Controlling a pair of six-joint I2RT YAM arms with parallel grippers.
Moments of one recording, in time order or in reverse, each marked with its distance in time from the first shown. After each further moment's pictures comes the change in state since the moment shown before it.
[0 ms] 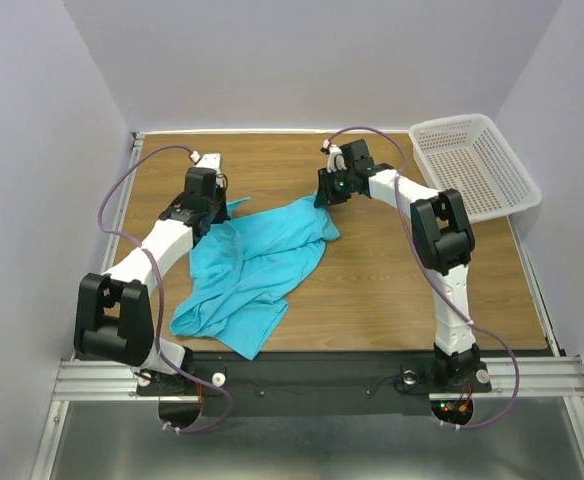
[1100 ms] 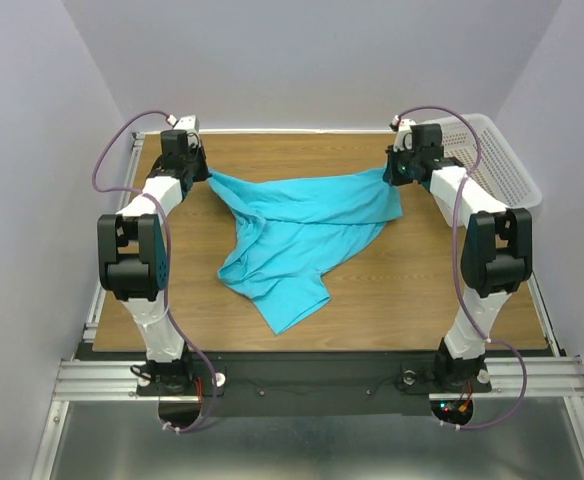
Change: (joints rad) left arm 0.256 0.419 0.383 0.170 0.241 0.050; right arm -0.257 -0.345 -0.235 0.025 0.217 -0.179
